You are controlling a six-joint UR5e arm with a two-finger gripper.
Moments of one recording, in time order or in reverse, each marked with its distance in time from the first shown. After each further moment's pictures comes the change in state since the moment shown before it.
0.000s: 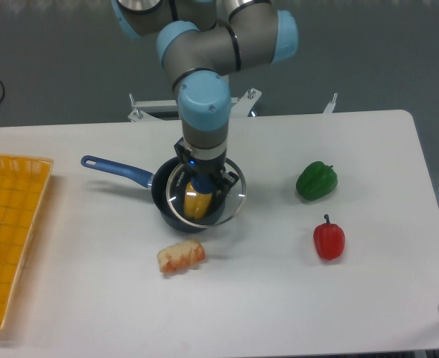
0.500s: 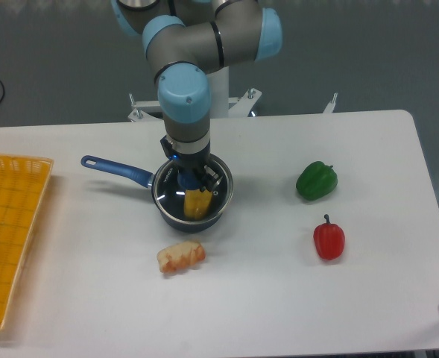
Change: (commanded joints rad) arm -0.018 0.022 -0.052 0.052 0.005 0.000
